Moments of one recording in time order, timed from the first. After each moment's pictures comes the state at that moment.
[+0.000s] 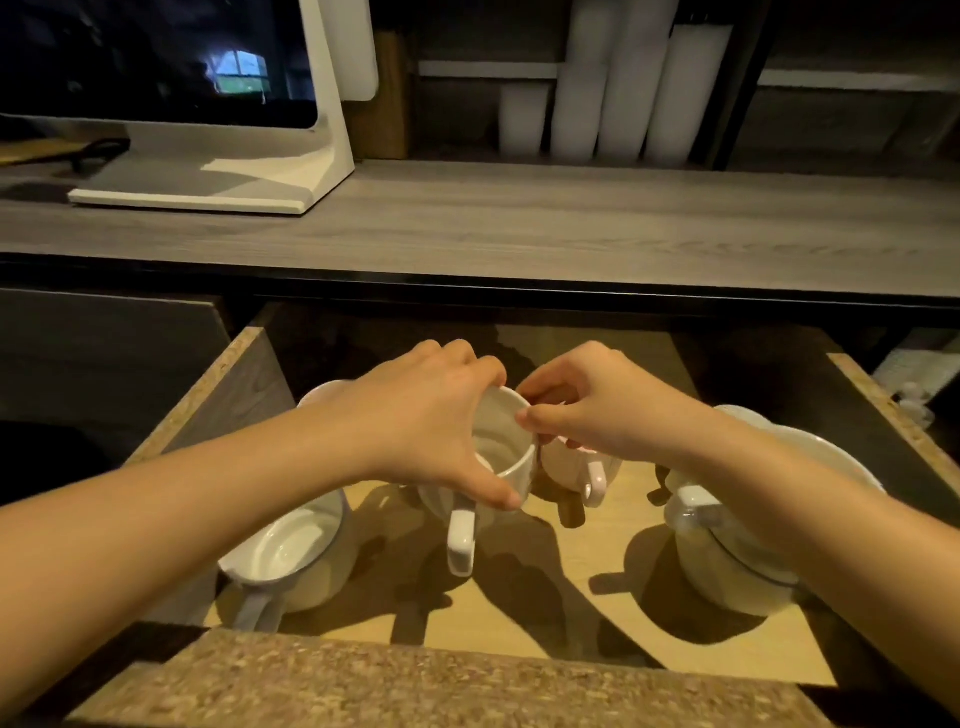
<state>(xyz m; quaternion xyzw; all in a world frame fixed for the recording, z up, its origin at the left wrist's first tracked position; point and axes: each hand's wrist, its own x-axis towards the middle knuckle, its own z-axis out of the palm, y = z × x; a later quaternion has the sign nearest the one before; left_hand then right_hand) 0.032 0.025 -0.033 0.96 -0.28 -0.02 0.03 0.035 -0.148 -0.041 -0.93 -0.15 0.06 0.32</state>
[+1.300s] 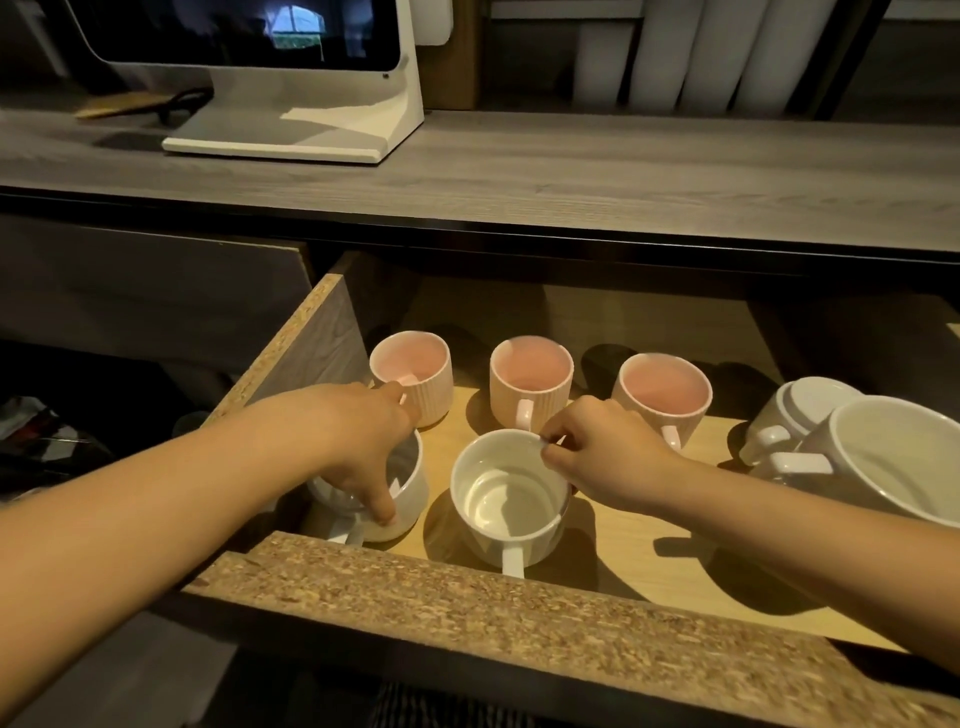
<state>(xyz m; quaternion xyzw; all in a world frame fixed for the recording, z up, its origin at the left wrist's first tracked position) 0.020 0.114 -0.074 0.94 -0.15 -0.27 -0.13 0.014 -0.101 -0.104 -0.95 -0.14 0.11 0.25</state>
